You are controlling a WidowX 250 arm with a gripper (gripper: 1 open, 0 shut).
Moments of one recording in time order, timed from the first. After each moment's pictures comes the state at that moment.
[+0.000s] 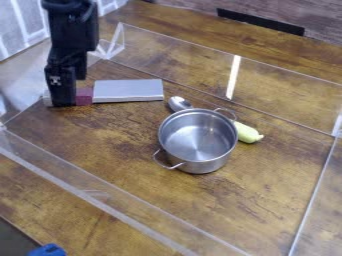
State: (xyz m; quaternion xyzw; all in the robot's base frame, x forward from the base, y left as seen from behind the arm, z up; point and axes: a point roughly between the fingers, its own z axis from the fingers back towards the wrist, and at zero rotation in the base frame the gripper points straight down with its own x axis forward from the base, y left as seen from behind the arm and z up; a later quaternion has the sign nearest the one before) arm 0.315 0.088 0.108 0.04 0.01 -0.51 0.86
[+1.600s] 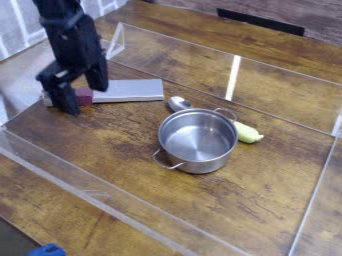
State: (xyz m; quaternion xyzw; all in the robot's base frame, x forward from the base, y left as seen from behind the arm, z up) arm 0.321 0.069 0.075 0.02 -0.06 -0.72 0.69
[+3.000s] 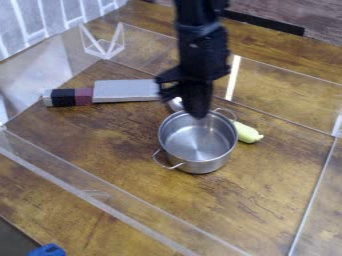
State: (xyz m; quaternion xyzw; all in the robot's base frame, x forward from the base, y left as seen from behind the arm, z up) arm 0.357 -0.083 0.092 -0.01 -0.04 -0.85 0.53
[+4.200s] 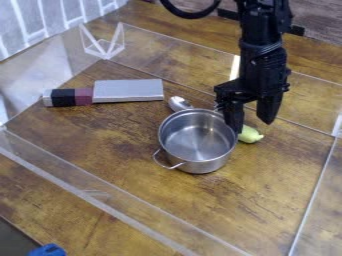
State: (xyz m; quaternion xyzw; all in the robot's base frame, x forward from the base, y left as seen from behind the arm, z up) arm 0.406 -0.115 0.057 -0.03 -0.04 -0.90 0.44
